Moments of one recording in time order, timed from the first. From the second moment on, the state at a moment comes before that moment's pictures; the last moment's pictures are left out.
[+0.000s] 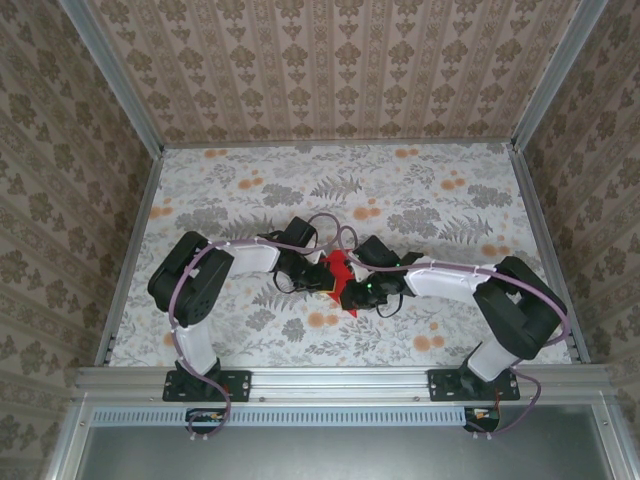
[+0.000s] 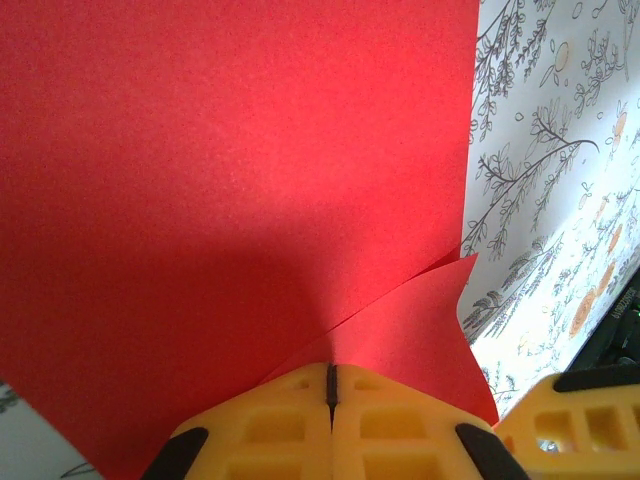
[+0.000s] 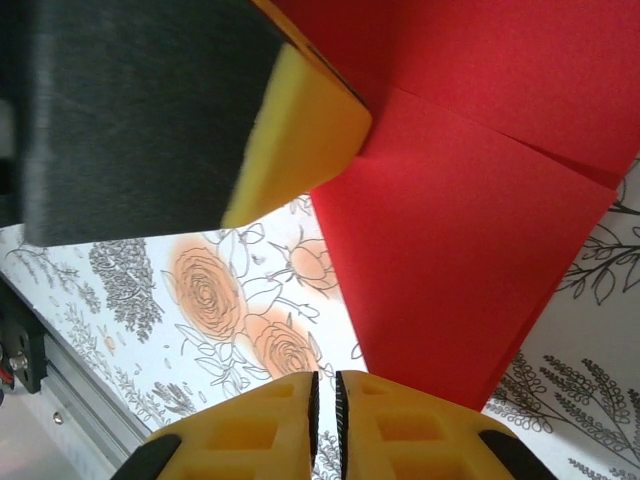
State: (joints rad) left arm -0.68 1.84 0.94 -0.30 0.64 -0.52; right arm 0.71 1.59 0.79 -0.32 -0.43 0.58
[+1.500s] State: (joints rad) left arm -0.69 1.66 0.93 -0.35 0.58 -0.50; right arm 0.71 1.69 0.85 -0.42 -0.39 0.58
